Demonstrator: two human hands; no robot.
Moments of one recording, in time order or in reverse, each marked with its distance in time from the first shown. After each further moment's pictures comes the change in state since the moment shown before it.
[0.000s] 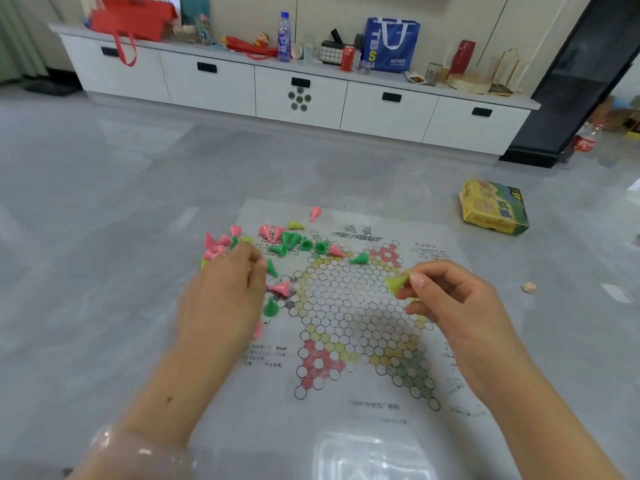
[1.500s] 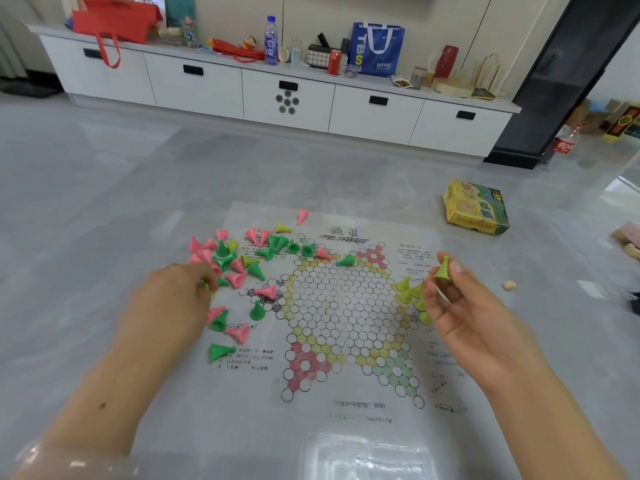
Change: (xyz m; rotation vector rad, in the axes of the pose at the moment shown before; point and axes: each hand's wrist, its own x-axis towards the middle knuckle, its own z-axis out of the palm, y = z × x) left_hand 0.017 -0.035 -0.016 0.187 -0.067 0.020; right_hand 0.007 0.001 -0.024 0.725 0.211 0.298
